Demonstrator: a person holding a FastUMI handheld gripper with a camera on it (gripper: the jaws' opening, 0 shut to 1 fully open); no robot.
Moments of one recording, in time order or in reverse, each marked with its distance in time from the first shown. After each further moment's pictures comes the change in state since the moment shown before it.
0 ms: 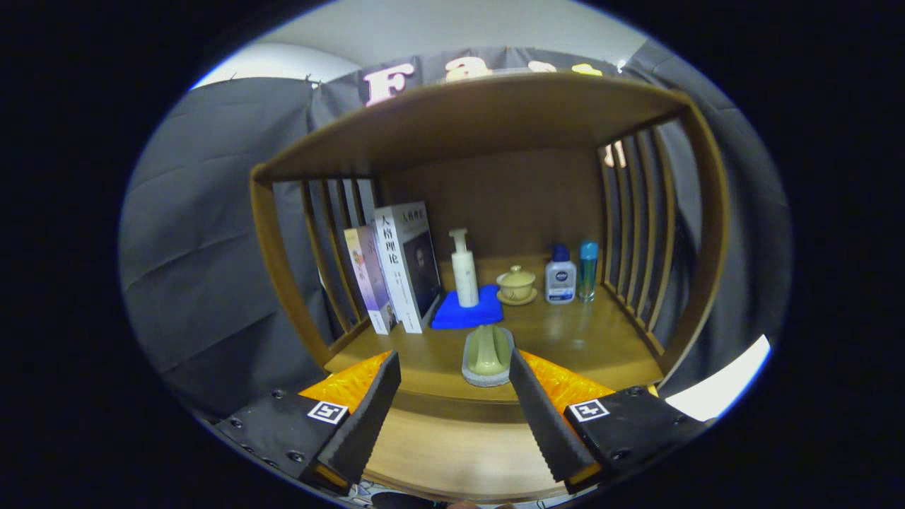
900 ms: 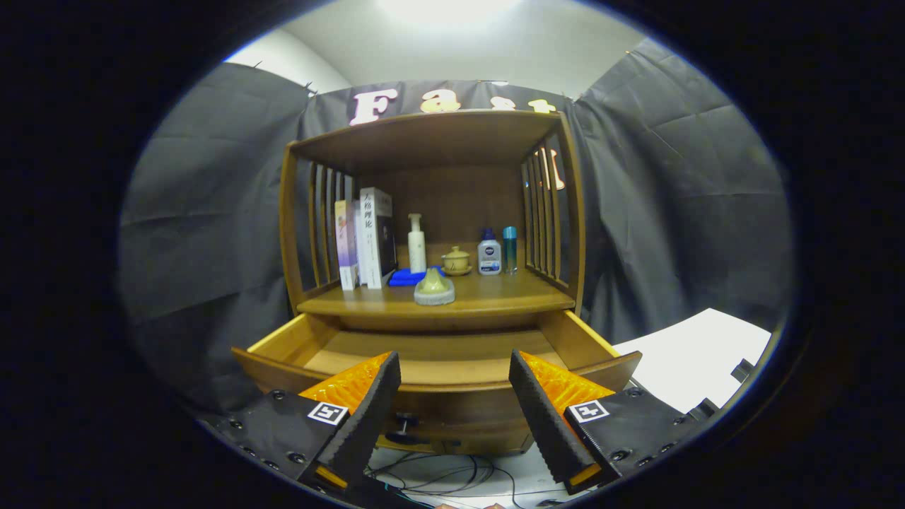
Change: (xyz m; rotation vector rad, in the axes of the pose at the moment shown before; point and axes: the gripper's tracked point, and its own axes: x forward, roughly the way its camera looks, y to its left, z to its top) arm -0.130 -0.012 -0.163 -0.084 -0.085 -0.217
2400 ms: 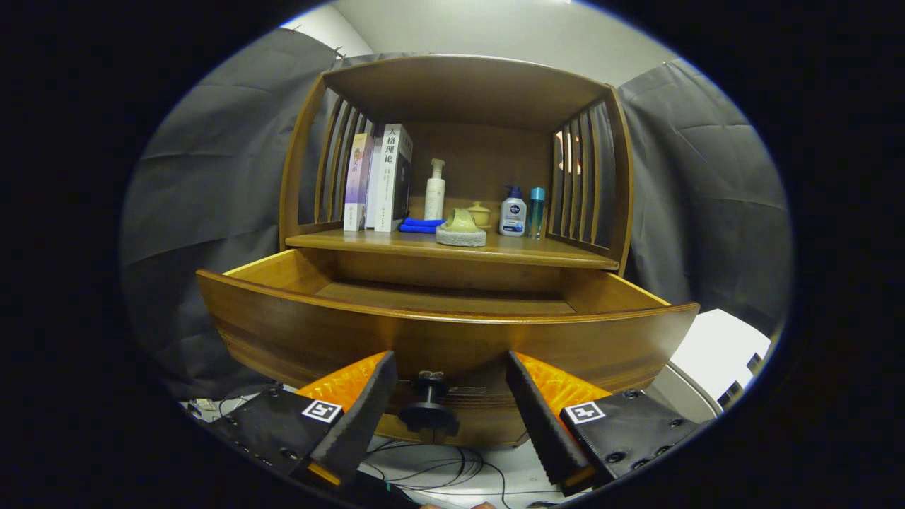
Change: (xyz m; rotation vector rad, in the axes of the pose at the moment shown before) arm 0.080 0.030 -0.071 -0.097 0.055 -0.036
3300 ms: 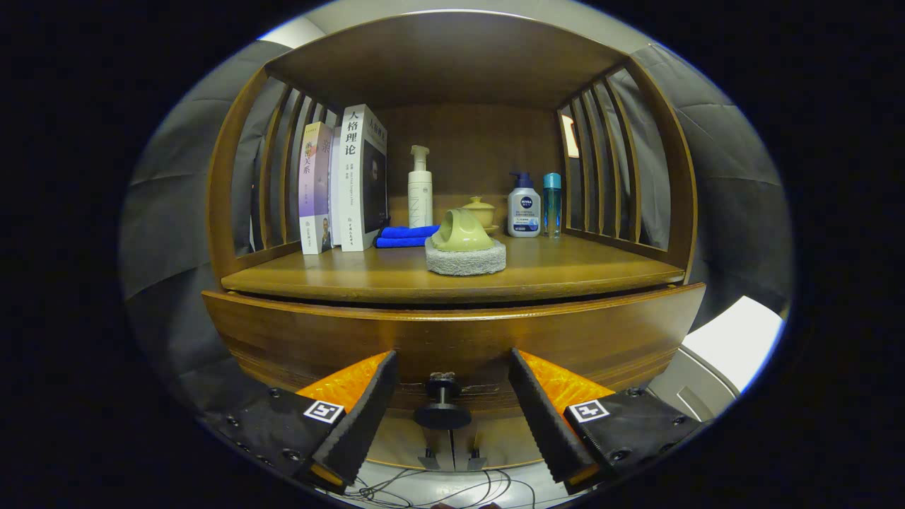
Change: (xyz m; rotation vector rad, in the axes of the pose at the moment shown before) arm 0.134 0.011 0.035 0.095 0.021 -0.023
